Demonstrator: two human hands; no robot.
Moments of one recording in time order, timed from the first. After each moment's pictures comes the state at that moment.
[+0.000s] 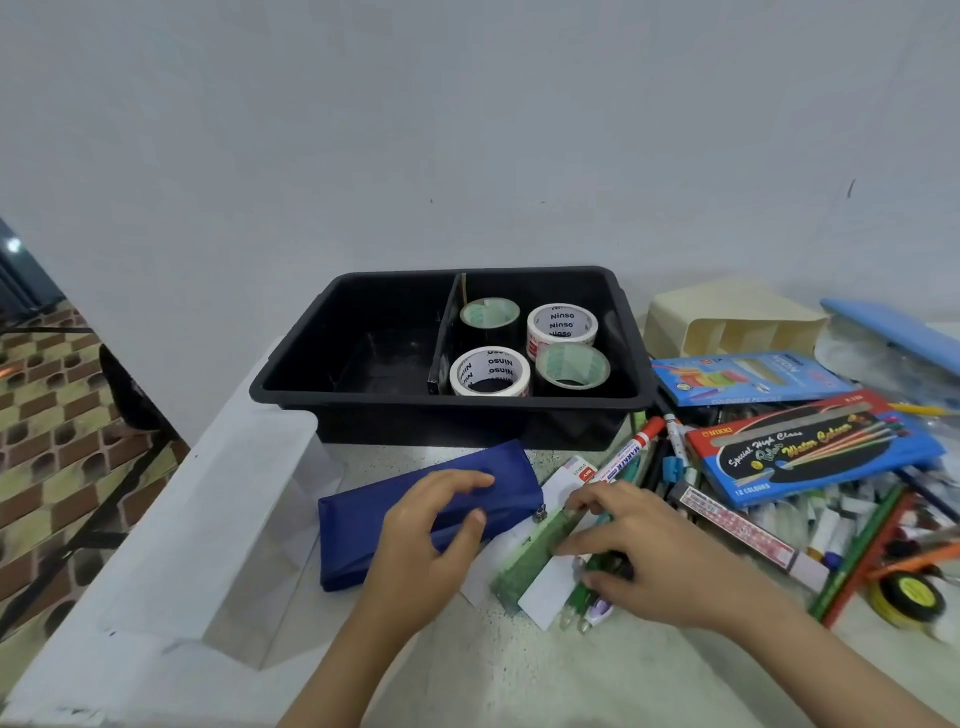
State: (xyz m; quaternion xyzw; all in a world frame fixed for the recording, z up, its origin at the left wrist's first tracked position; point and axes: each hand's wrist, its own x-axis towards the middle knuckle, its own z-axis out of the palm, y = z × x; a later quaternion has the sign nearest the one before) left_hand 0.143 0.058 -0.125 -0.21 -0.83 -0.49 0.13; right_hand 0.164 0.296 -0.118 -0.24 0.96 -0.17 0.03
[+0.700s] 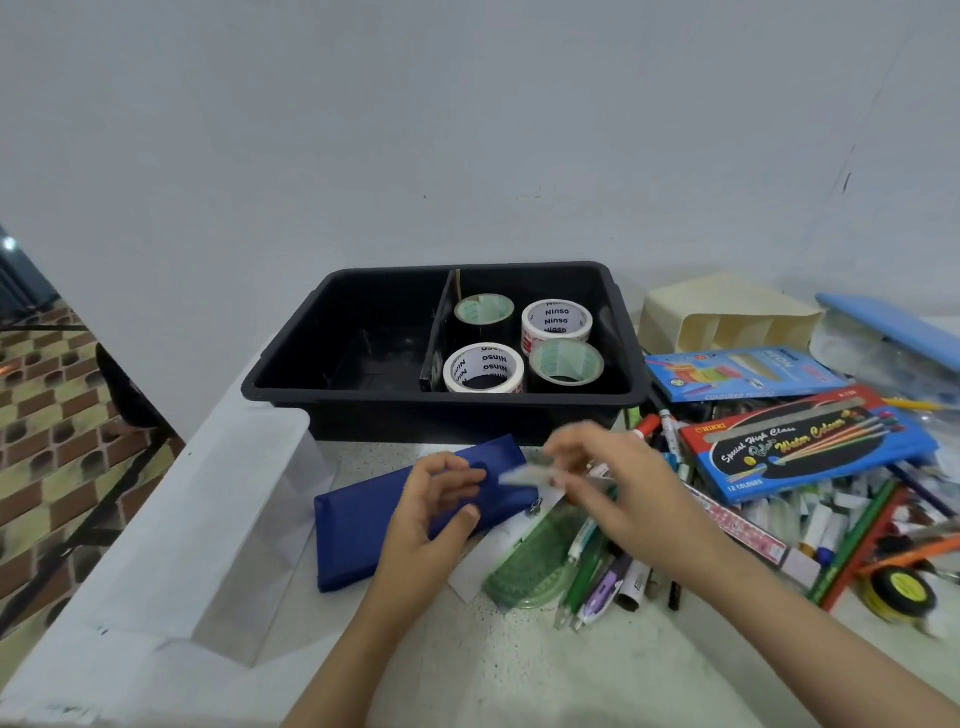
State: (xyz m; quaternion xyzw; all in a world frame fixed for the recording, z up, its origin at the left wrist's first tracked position) left_hand 0.141 0.067 -0.132 -0.12 -0.73 -0.67 -0.01; right_hand 0.147 0.281 -0.092 -0.21 0.89 -0.36 -0.16
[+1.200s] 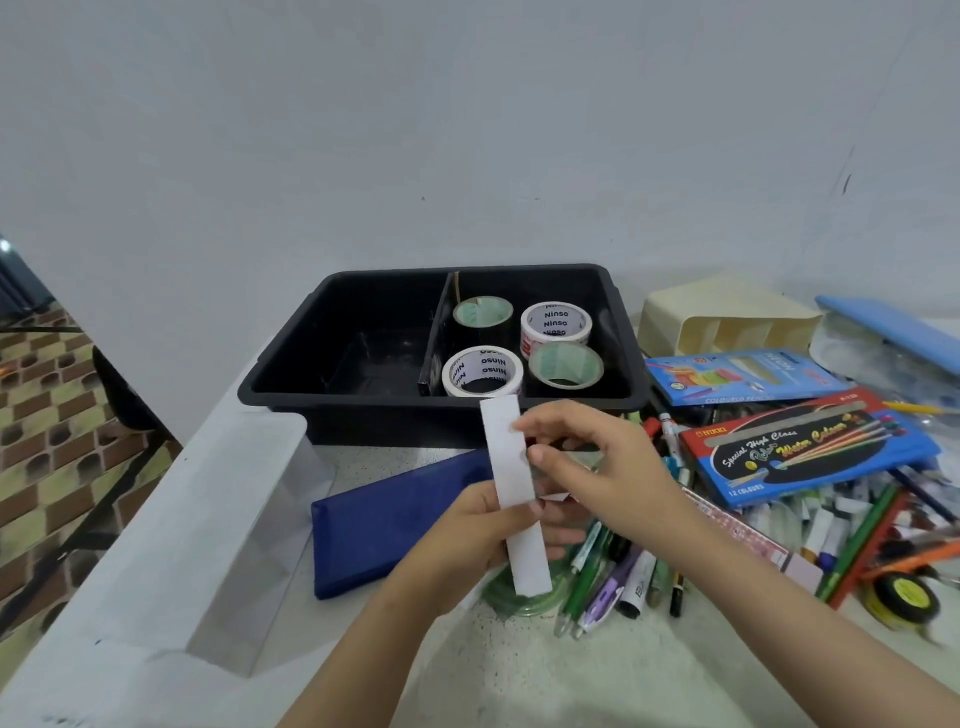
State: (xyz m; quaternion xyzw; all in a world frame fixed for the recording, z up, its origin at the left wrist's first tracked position) left_hand 0.133 0.104 -0.099 -0.10 -0.61 -0.73 -0.29; right_hand 0.131 0.264 -0.076 -0.20 0.82 -0.52 -0.14
